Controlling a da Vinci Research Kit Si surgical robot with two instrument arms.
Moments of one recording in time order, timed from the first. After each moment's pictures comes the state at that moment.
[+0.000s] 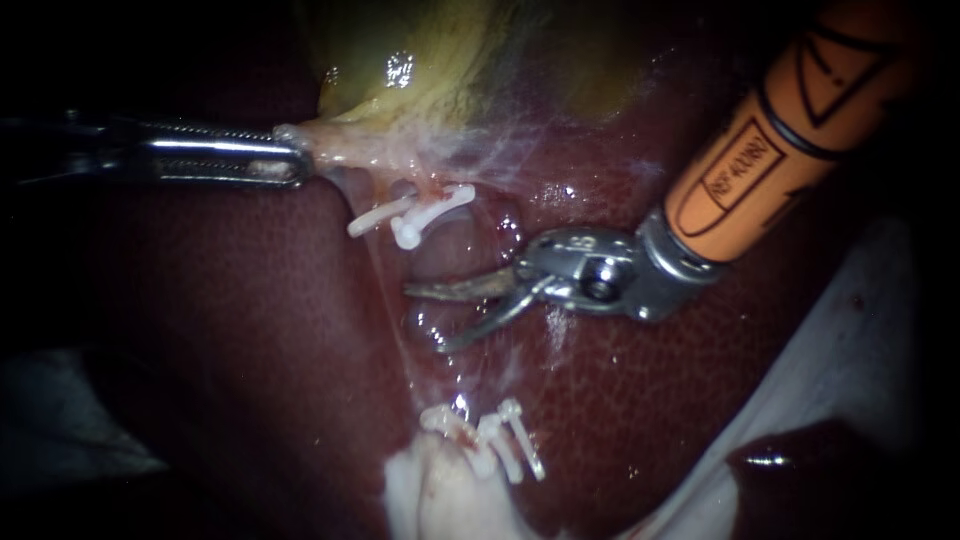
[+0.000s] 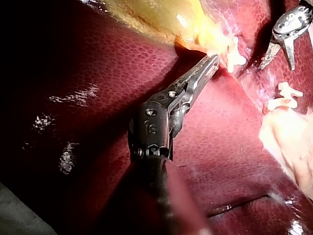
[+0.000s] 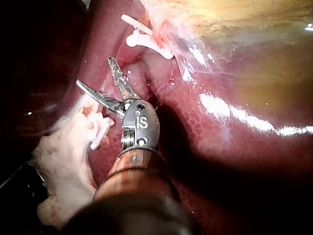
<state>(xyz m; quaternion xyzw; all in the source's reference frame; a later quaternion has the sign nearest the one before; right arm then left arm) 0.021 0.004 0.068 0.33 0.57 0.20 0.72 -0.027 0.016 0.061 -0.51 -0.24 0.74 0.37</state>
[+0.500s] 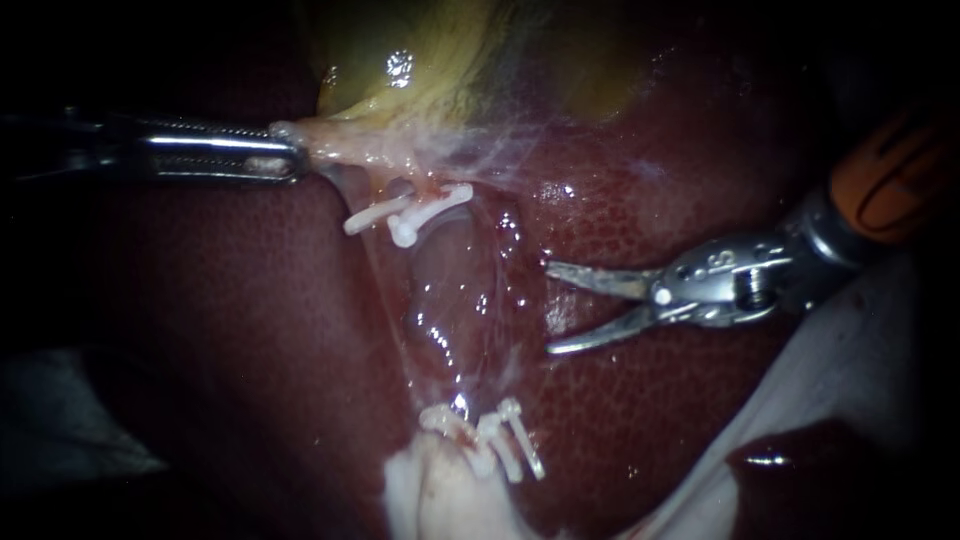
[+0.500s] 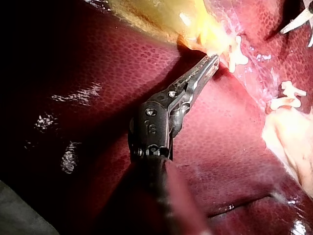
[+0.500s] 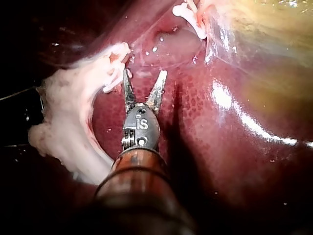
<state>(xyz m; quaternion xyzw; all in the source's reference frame) 0.012 0.004 0.061 0.15 0.41 0.15 0.89 -0.027 0.016 0.061 -0.51 -0.24 0.74 0.37</state>
